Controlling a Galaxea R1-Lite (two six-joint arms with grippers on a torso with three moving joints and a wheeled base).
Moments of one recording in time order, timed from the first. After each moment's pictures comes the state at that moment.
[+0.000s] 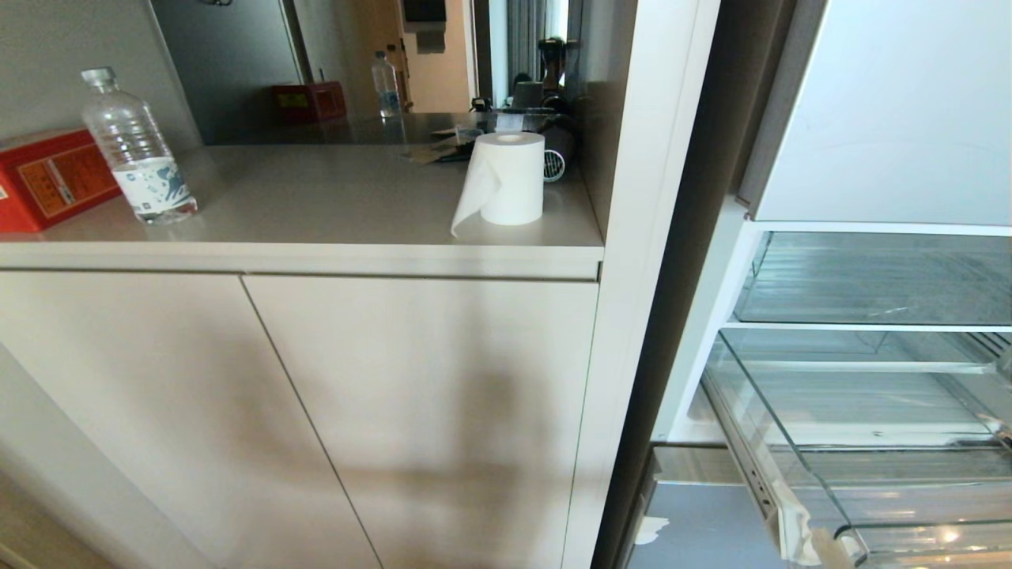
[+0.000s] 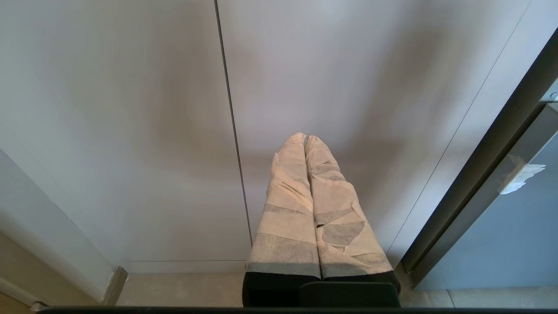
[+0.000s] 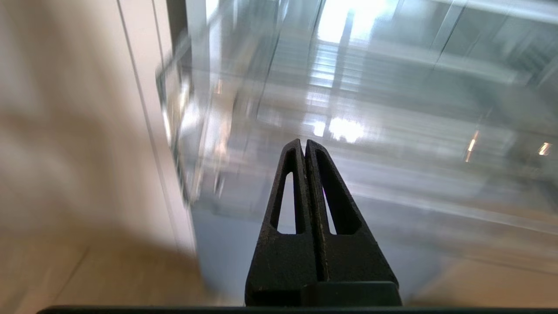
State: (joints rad) left arm -0.01 0.00 -0.02 0.04 0.00 0.00; right arm 0.00 0.03 -0.02 0.00 0.05 -0.13
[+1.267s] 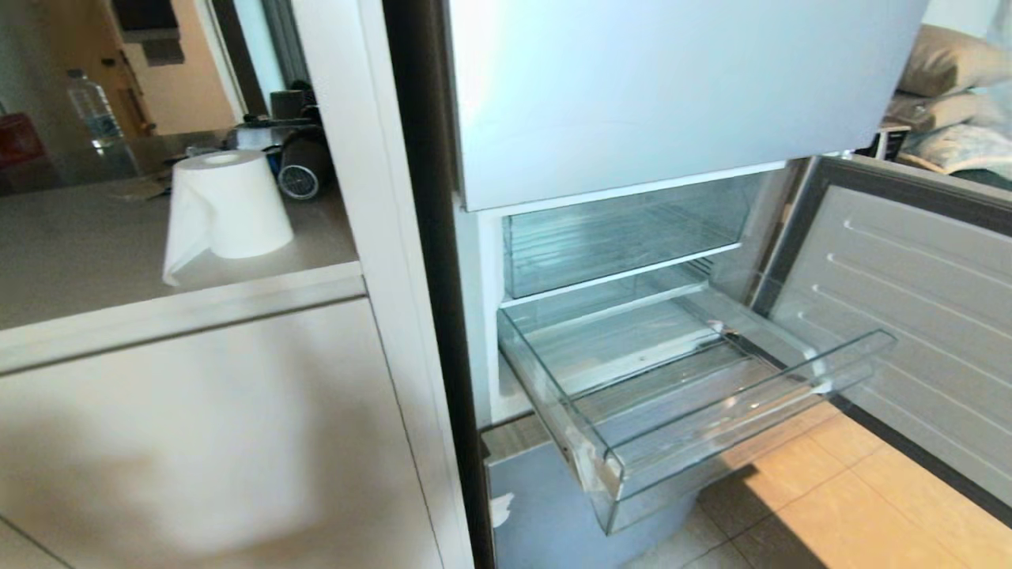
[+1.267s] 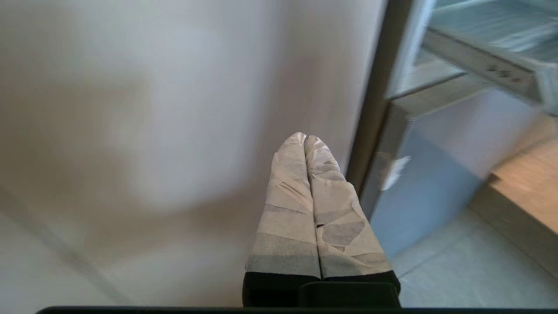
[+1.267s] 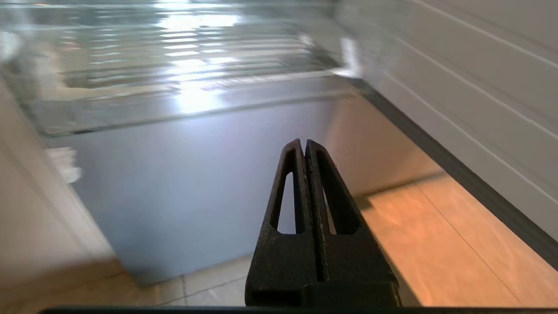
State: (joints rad) left arm -0.01 0.00 -0.02 0.04 0.00 0.00; right arm 0.00 0.00 0.00 0.01 0.03 -0.09
